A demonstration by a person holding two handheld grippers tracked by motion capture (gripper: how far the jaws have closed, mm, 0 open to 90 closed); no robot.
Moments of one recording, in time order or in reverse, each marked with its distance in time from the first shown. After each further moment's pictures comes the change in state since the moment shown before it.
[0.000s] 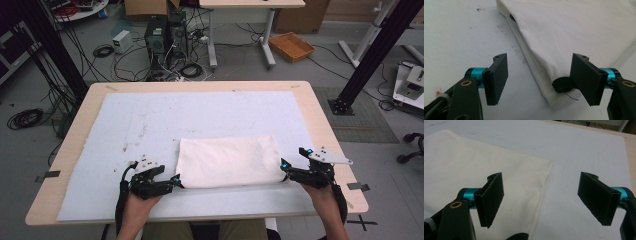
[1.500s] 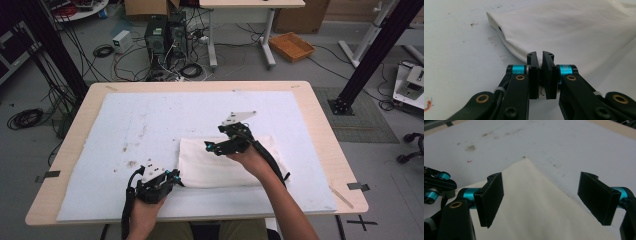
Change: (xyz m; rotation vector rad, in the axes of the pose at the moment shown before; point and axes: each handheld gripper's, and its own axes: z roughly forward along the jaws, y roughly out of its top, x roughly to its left) left arm -0.026 0.001 -0.004 -0.084 0.040 0.076; right arm 0.133 0.121 0.151 0.178 0.434 -0.178
